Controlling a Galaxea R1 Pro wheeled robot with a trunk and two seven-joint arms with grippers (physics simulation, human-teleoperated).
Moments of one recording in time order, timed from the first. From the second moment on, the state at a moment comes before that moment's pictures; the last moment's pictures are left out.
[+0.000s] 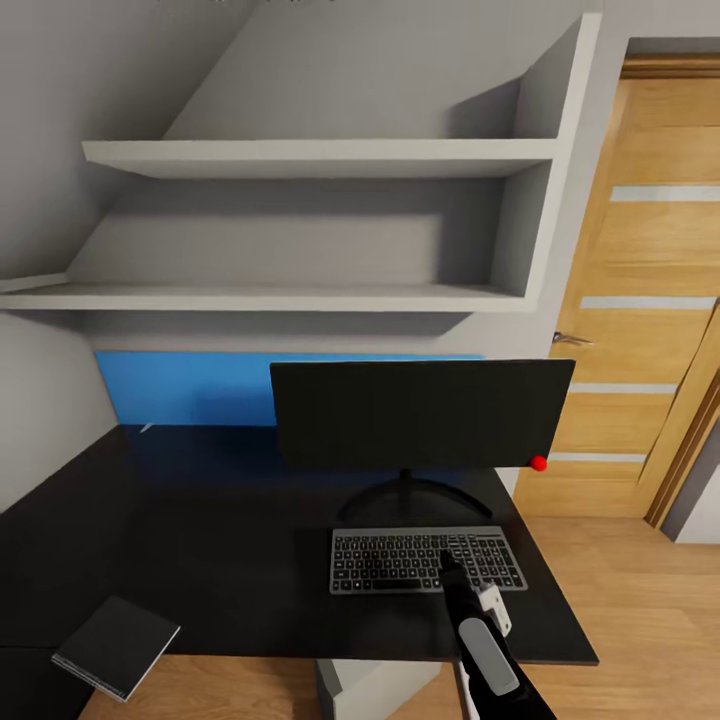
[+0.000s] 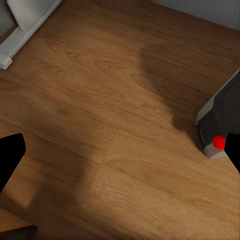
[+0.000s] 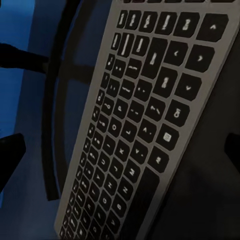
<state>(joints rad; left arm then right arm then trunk) -0.14 0.05 -0.10 -0.02 0.54 -0.73 -0.06 -0.41 0.17 -0.10 -0.68 -1.06 -0.15 -0.11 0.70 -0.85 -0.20</state>
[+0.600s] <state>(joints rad) -0.14 0.05 -0.10 -0.02 0.54 -0.73 -0.06 -0.41 0.17 -0.05 -0.68 -1.06 -0.15 -0.06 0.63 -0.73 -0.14</state>
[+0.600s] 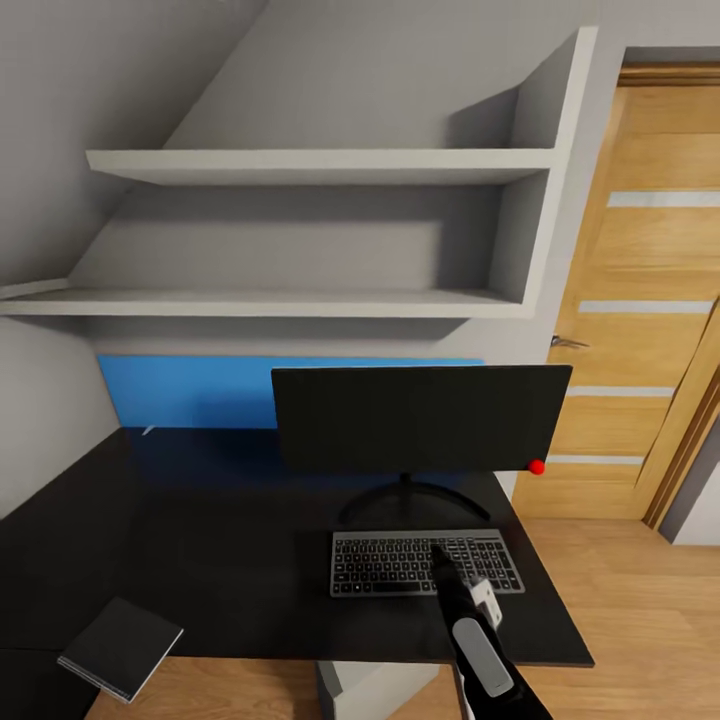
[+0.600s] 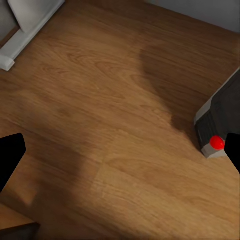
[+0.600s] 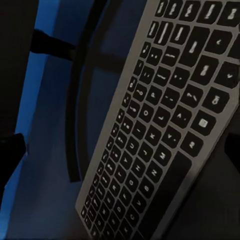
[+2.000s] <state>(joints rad) -0.14 0.05 -0.10 -0.02 0.54 -0.73 -0.06 -0.41 0.17 -0.04 -0.68 -1.07 -0.16 0.03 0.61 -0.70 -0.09</state>
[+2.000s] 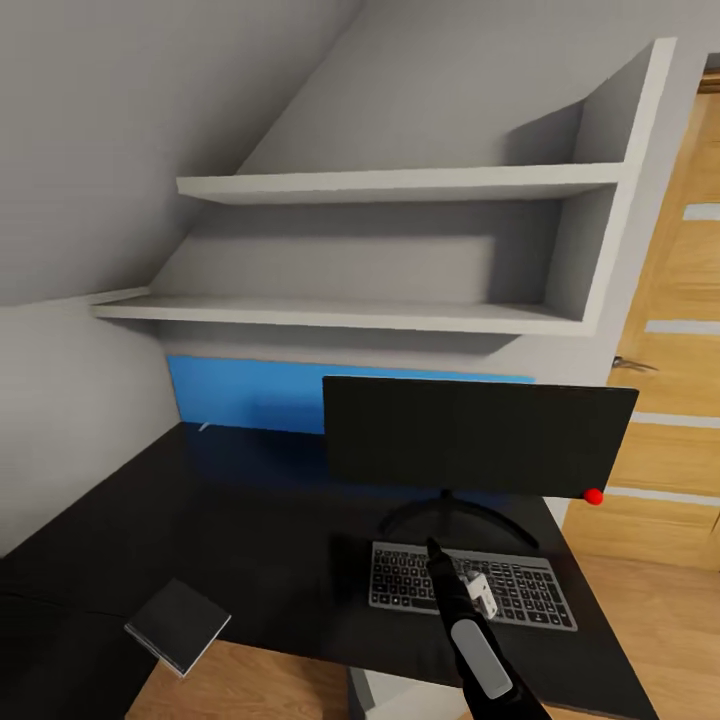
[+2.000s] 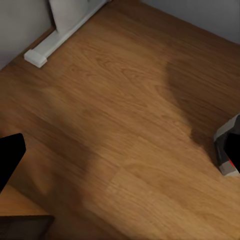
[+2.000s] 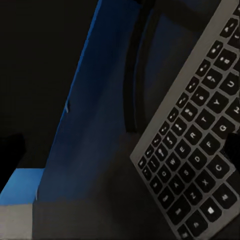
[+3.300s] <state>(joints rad) -0.14 0.05 -0.10 -0.02 0.54 -0.73 -0.06 -0.41 0.17 -0.04 -0.68 -1.06 -0.16 0.04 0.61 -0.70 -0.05</state>
